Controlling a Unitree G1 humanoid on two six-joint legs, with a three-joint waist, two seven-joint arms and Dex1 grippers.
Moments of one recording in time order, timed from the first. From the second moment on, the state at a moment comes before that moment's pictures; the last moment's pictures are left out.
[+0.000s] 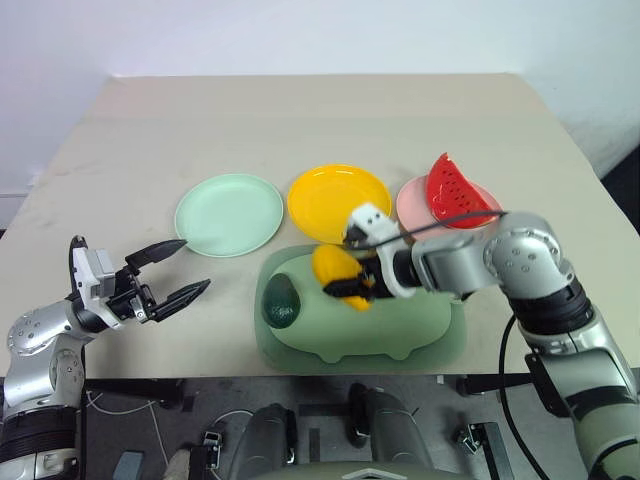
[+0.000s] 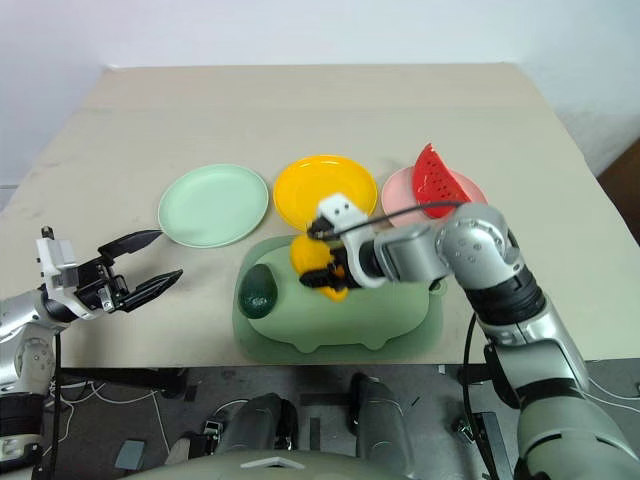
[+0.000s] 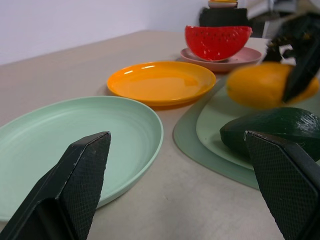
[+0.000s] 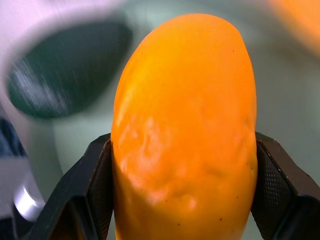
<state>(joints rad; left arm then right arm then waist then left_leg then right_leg) -0.09 0.64 0.36 0.18 -0.59 -0.10 -1.30 -0.86 -0.57 0.23 -0.15 1.35 1.40 -0.12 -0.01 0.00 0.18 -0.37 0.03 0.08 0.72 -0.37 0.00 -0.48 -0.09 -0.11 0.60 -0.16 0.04</state>
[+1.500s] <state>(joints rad) -0.07 0.69 0.33 0.03 -0.64 0.06 -1.39 -1.18 -0.29 0.06 0.68 0.32 0.85 0.61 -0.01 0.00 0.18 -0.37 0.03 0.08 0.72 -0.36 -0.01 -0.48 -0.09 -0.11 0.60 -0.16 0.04</state>
